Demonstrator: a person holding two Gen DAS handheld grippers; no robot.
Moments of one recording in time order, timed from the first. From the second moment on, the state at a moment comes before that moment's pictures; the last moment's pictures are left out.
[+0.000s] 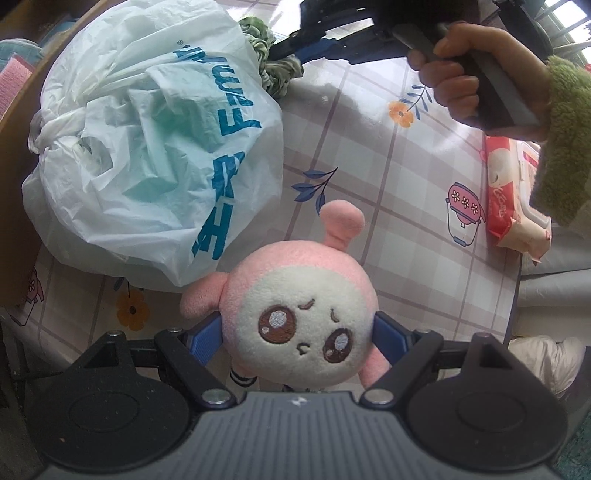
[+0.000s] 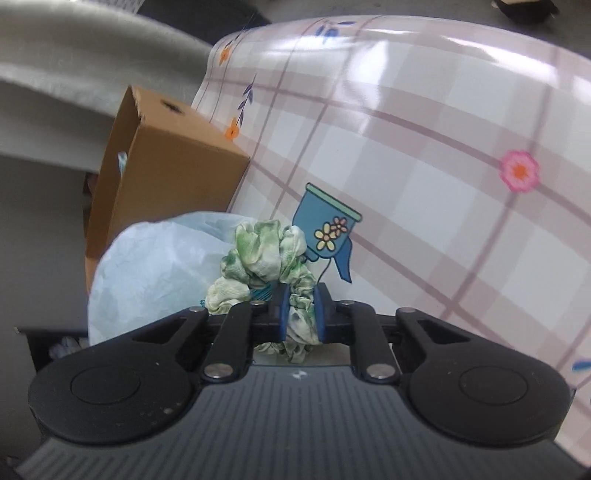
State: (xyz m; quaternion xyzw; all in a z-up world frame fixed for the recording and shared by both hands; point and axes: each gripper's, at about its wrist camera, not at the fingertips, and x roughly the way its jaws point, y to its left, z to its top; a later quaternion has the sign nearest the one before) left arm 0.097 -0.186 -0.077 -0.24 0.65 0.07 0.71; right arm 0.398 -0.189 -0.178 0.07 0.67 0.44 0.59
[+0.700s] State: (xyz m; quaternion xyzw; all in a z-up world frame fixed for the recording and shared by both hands) left arm 0.106 -0.199 -0.035 -0.20 0.62 -0.02 0.76; right arm 0.346 -0.364 -0.084 0.33 0.62 0.33 0.63
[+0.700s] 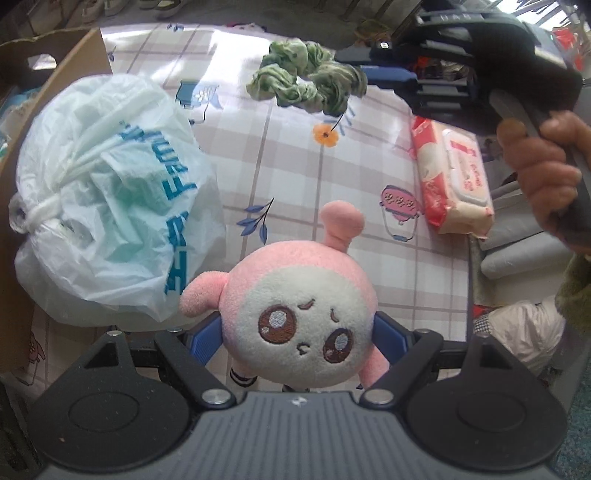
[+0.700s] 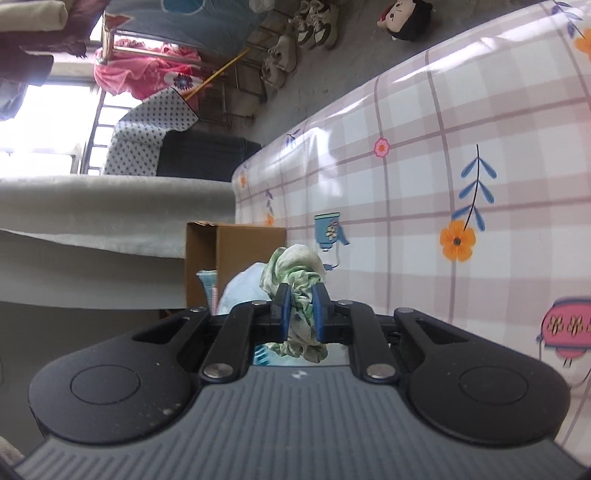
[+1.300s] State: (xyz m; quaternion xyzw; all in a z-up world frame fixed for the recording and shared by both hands) left arm 0.044 -0.014 0.061 -0.22 0.55 0.04 0.80; right arm 0.255 -0.195 0.009 0.38 0.60 0.41 0.57
